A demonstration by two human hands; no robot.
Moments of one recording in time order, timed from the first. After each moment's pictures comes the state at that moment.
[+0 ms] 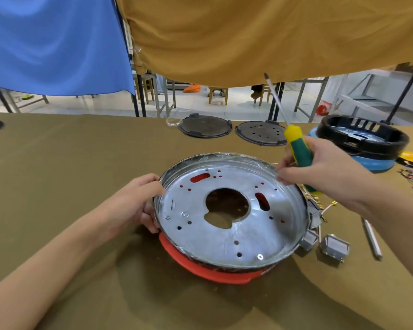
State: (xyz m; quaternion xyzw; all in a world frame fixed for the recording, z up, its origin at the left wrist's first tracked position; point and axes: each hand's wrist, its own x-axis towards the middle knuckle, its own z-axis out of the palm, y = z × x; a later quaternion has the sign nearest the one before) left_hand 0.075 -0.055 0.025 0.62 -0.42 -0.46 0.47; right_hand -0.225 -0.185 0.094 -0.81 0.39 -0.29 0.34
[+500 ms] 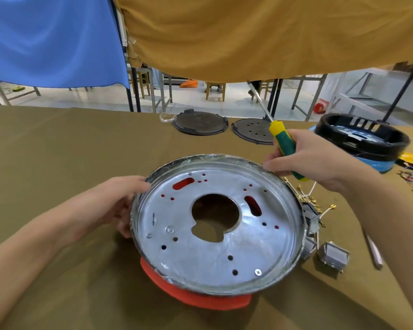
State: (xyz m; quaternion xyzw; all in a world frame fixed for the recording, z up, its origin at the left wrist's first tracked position) left_hand 0.088 -0.051 0.035 0.66 -0.45 -0.45 0.40; right_hand -0.207 -0.231 0.093 -0.80 0.41 -0.24 0.37
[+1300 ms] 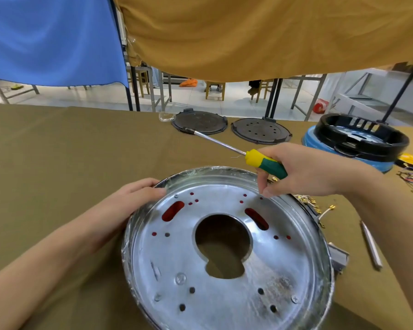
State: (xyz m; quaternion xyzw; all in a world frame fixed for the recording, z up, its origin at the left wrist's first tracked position) left_hand 0.078 -0.056 0.015 0.63 -0.50 -0.43 0.41; right_hand -0.205 -0.216 0.104 -0.94 0.28 -0.03 0.20
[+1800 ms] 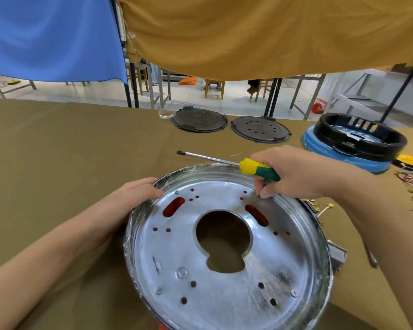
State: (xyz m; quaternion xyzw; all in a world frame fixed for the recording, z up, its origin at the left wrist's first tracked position) left_hand 0.086 -0.087 -0.002 0.70 -0.42 -0.39 0.43; right_hand -0.196 -0.211 0.099 -0.95 0.29 0.00 0.14
